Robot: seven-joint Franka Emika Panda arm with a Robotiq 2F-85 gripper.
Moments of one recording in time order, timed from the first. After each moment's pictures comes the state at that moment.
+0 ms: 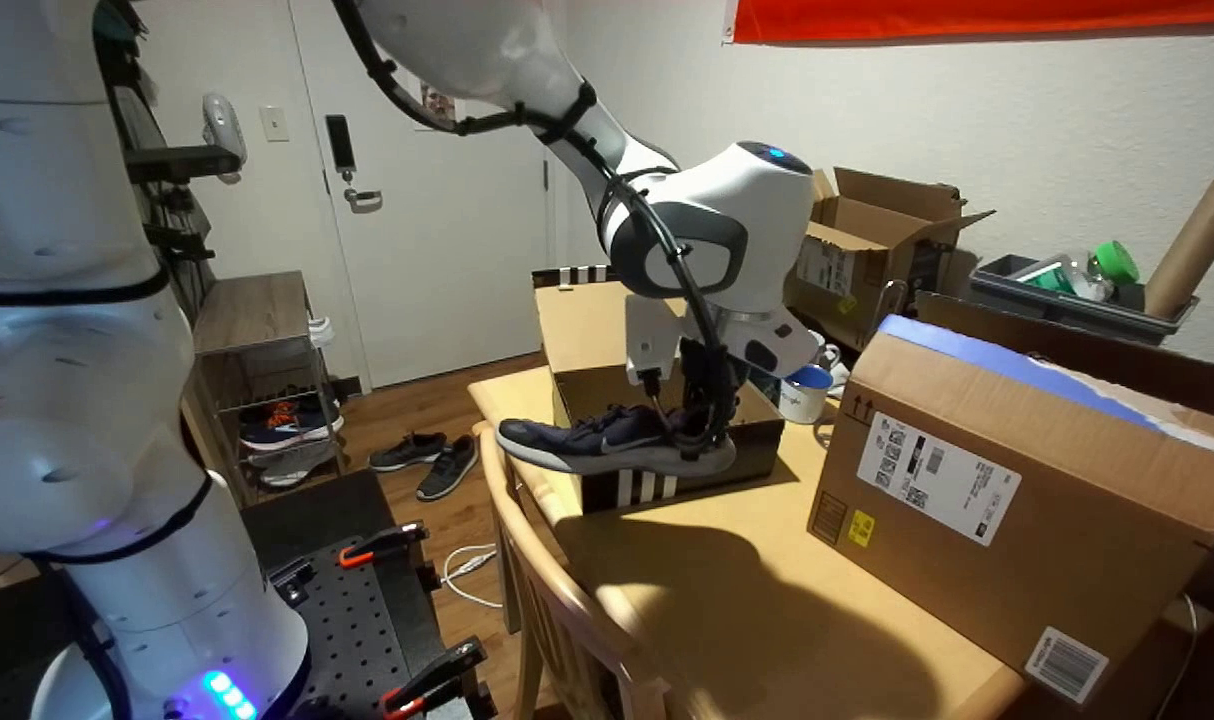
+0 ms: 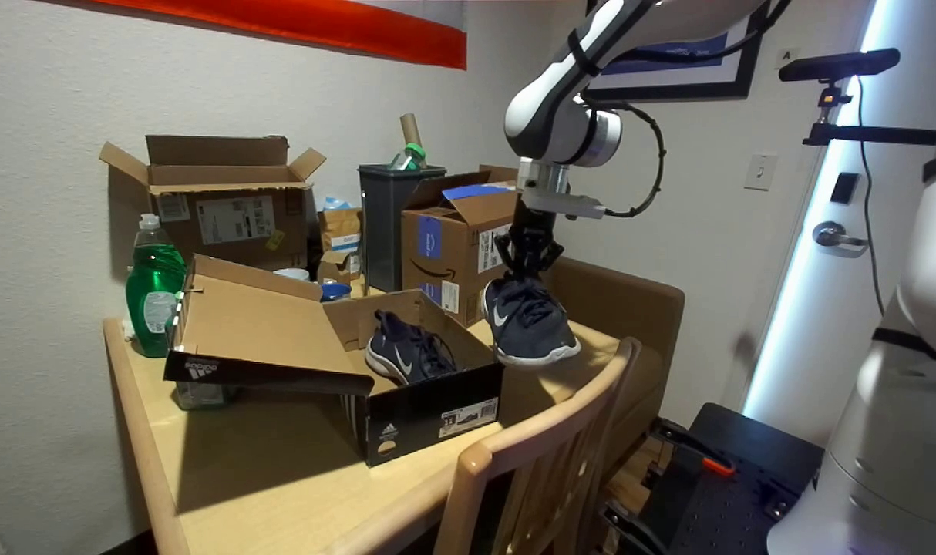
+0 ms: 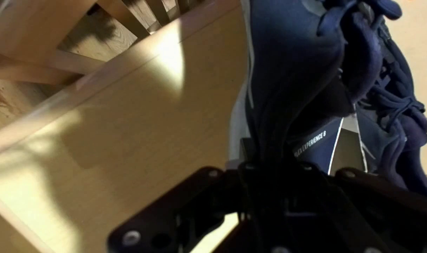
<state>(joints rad) -0.14 0.09 -0.16 -2.28 0.23 2.34 0.15</state>
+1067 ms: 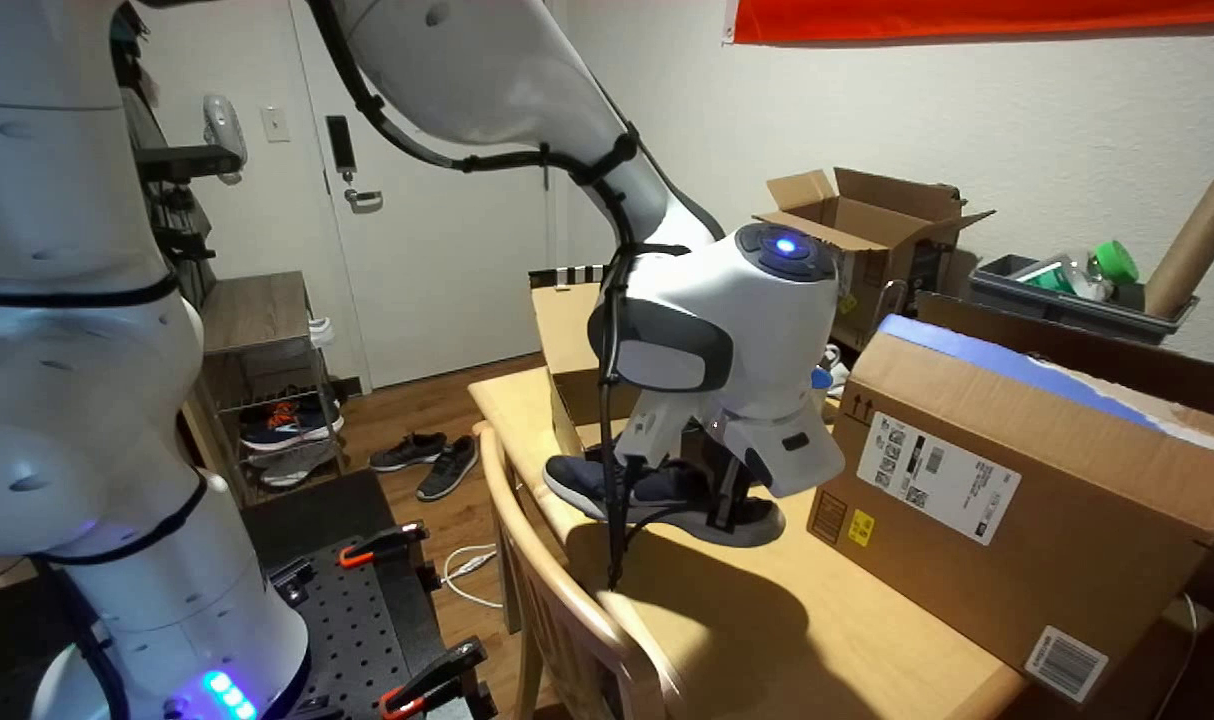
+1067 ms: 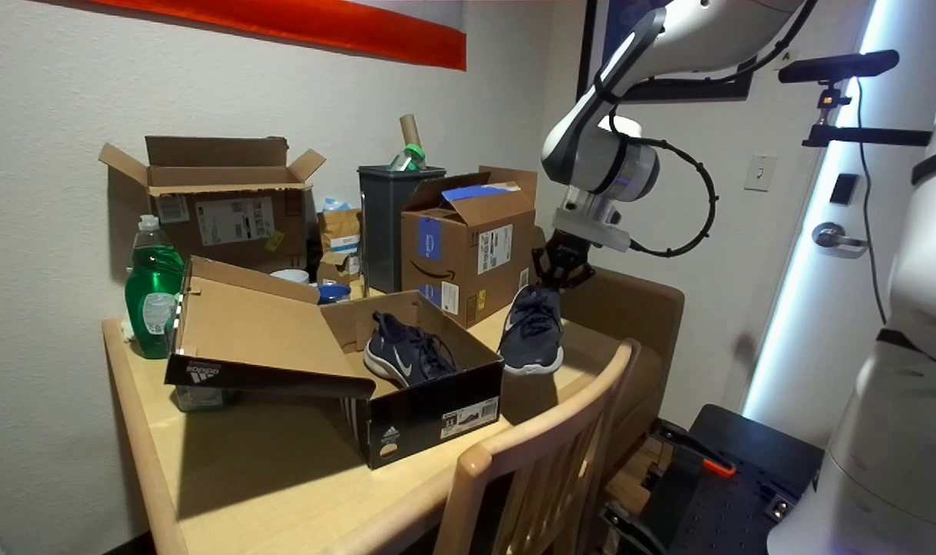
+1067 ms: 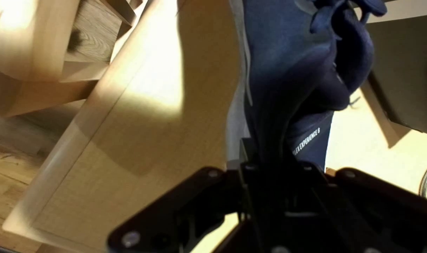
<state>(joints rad) -0.23 0.13 -0.22 -2.38 0.50 2.58 0.12</state>
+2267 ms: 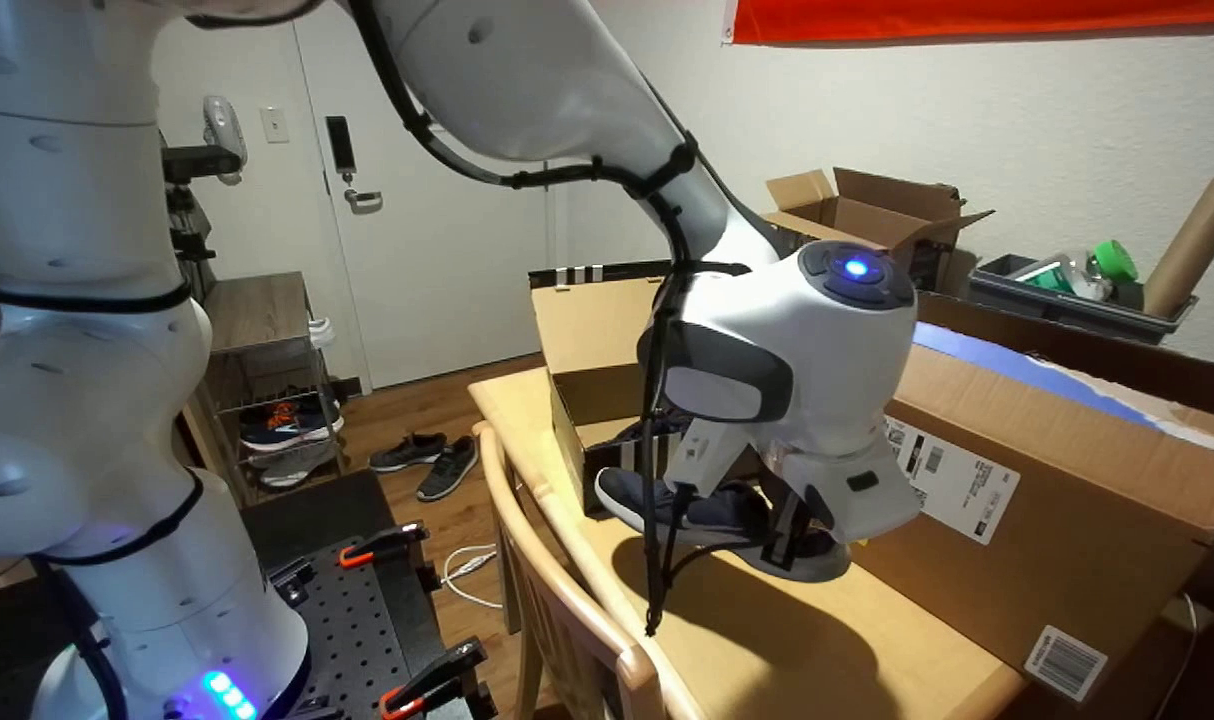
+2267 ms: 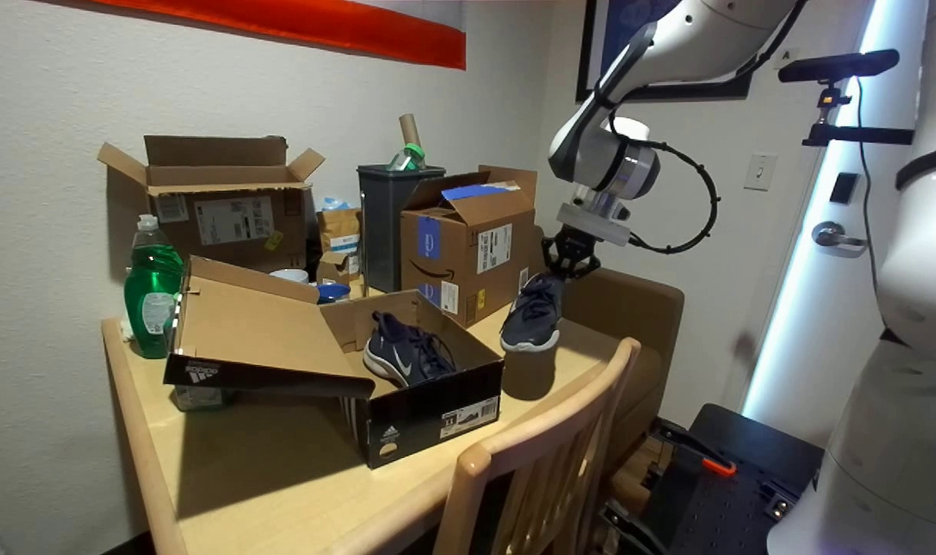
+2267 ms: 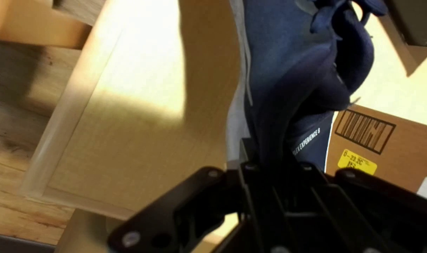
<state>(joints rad) -0.30 0.23 -0.23 -2.26 0.55 2.59 0.13</state>
